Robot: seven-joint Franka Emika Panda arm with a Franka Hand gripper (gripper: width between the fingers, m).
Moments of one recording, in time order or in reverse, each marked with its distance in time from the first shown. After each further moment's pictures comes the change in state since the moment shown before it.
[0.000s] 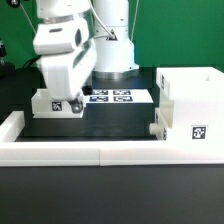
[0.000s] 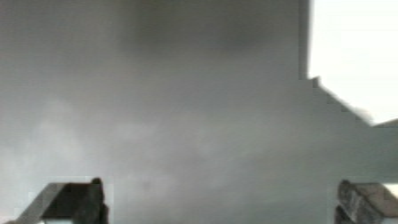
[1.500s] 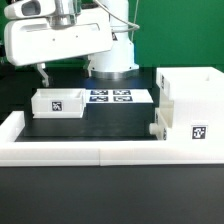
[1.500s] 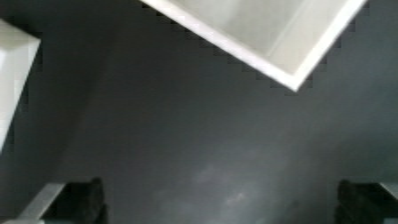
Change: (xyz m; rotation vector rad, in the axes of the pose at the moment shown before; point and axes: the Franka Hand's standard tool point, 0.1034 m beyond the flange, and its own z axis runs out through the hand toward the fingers) arm -0.021 -0.015 -0.034 -0.161 0.045 0.910
